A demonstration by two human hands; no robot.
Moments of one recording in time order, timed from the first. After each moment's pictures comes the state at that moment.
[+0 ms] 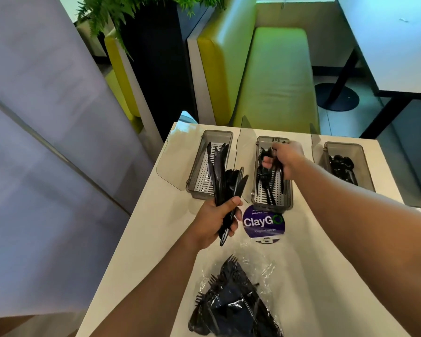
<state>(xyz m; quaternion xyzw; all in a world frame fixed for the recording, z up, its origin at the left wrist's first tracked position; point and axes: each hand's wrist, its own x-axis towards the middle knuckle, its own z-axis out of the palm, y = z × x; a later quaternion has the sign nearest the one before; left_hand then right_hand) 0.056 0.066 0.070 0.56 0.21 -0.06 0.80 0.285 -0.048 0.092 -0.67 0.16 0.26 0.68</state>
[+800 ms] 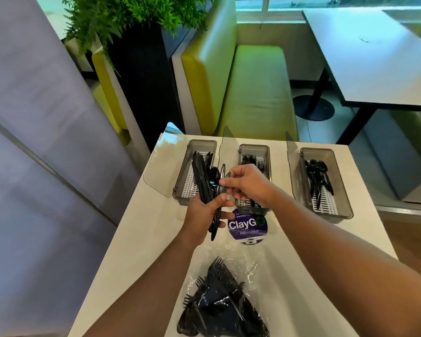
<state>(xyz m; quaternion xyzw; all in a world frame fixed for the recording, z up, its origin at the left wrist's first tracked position) 0.066 0.052 0.079 0.58 0.23 0.04 0.78 0.198 -0.061 0.109 -0.73 -0.20 0.34 0.55</state>
